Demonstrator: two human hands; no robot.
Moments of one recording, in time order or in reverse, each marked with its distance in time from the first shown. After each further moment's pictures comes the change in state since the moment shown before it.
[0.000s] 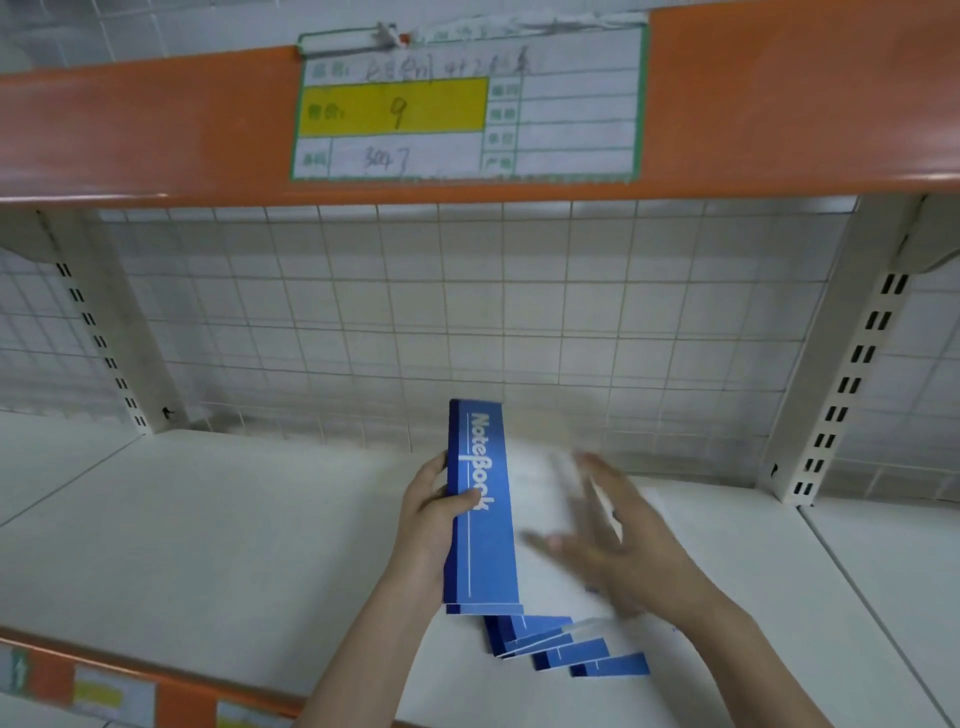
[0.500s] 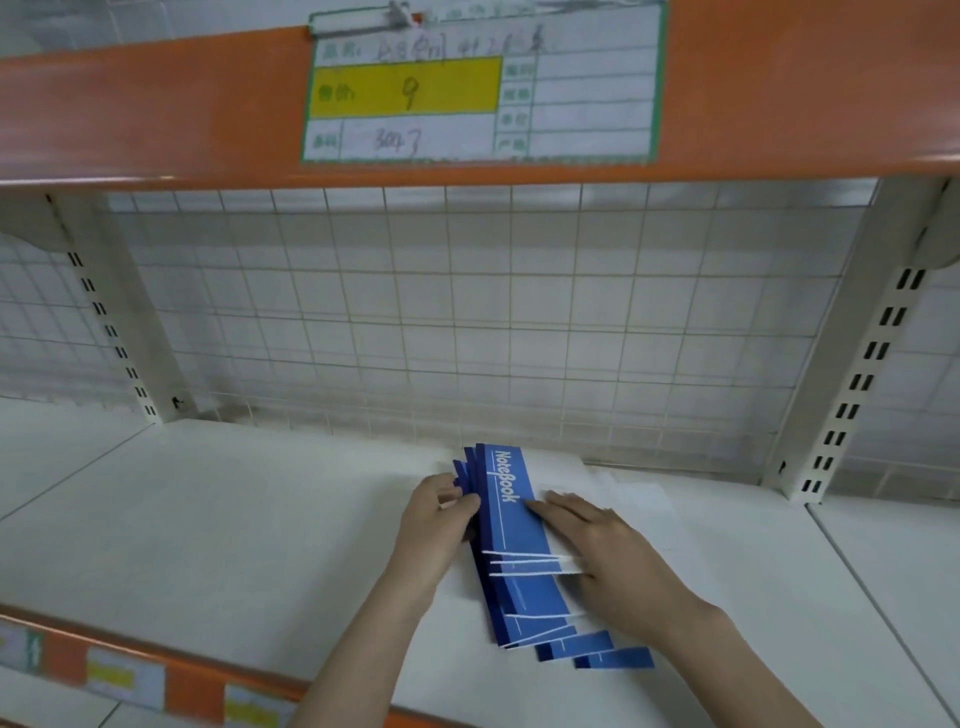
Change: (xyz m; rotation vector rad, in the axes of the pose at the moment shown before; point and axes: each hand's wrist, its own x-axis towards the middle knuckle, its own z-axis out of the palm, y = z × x) left_hand 0.001 -0.009 -0.007 0.385 0.110 -0.035; right_hand 0.003 0.006 0.024 -0.637 -0.206 -0.164
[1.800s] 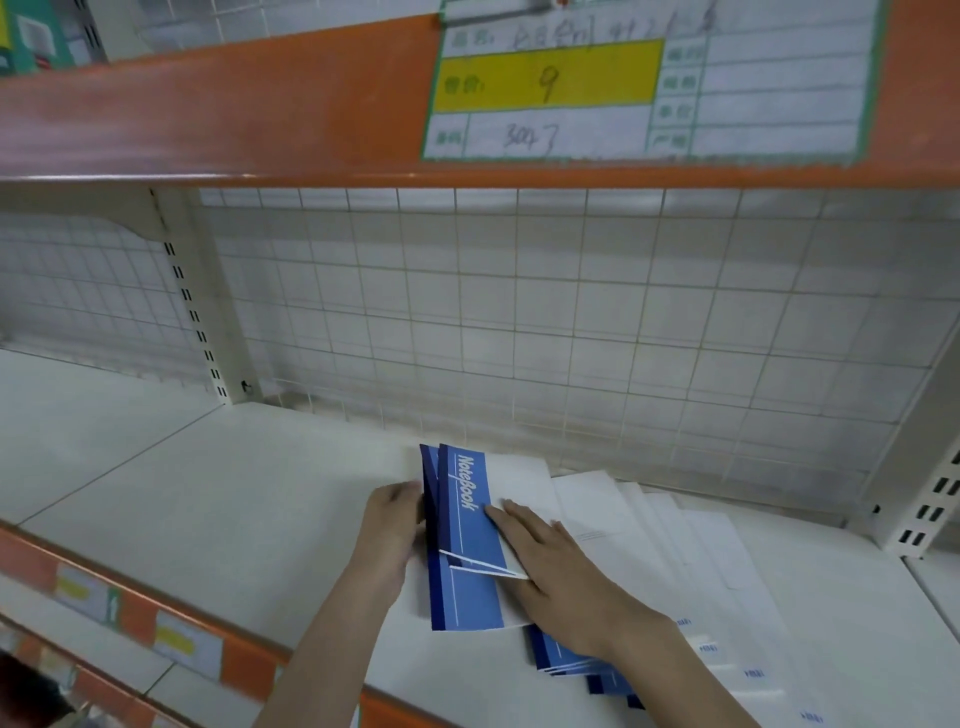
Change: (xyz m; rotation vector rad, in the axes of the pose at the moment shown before) left_hand 0.024 -0.009 -0.066 -0.137 0.246 -0.150; right_hand 0.047 -0.056 0.024 0.237 -0.237 -0.151
